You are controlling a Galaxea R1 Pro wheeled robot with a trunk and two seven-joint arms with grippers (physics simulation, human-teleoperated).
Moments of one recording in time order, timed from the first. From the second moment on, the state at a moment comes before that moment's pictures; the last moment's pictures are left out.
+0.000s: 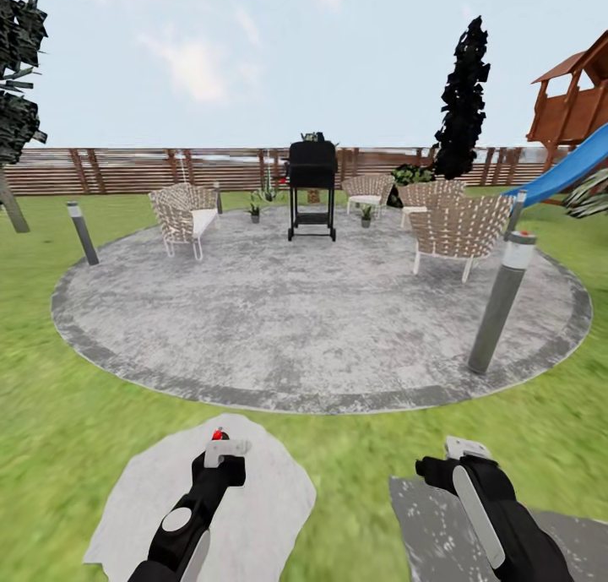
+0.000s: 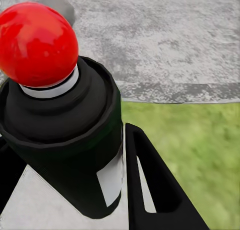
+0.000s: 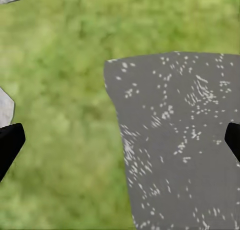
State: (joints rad) left arm -0.16 -0.05 -0.18 -1.27 0.10 0.22 0.13; right arm -0.32 -0.08 -0.04 -1.23 -0.32 0.87 -0.29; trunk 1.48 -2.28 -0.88
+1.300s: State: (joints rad) left arm -0.17 -0.05 -0.20 -1.26 0.10 0.24 0.13; right arm -0.34 -0.09 -0.04 -1.38 -0.31 0.85 -0.28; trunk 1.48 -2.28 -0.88
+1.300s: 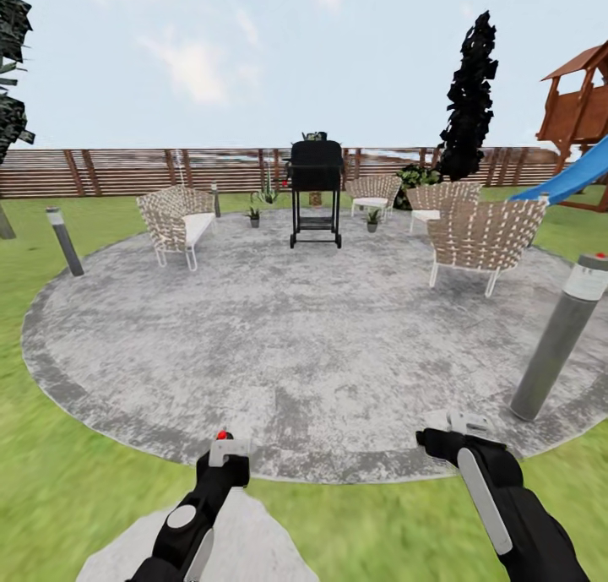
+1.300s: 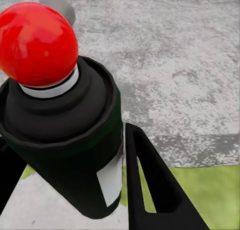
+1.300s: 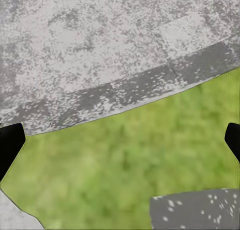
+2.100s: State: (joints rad) left arm -0.18 -0.08 -0.20 -1.24 0.10 0.24 0.08; right arm -0.34 -0.09 -0.05 -1.37 -0.31 0.85 -0.28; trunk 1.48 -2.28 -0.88
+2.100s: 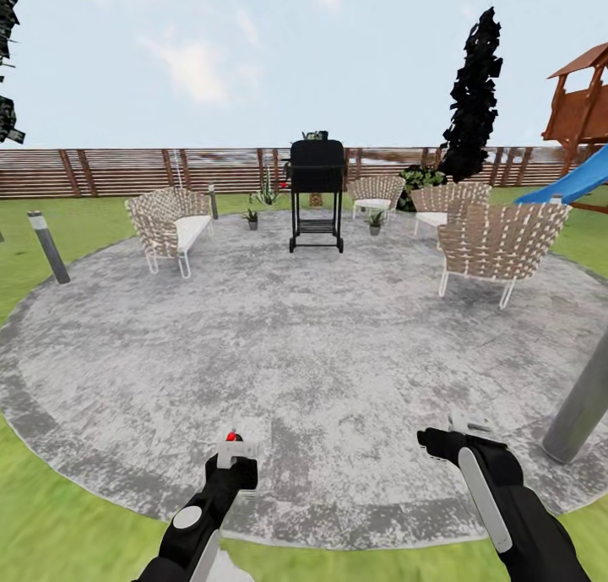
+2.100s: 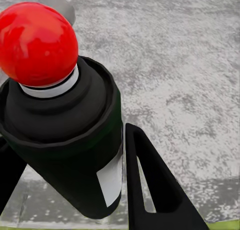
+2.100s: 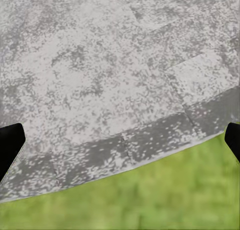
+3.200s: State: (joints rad) left arm -0.20 -0.08 -0.20 -1.20 0.11 0.24 0.08; right arm -0.34 -0.10 -0.05 -1.39 -0.25 0.77 -0.30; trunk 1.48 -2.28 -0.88
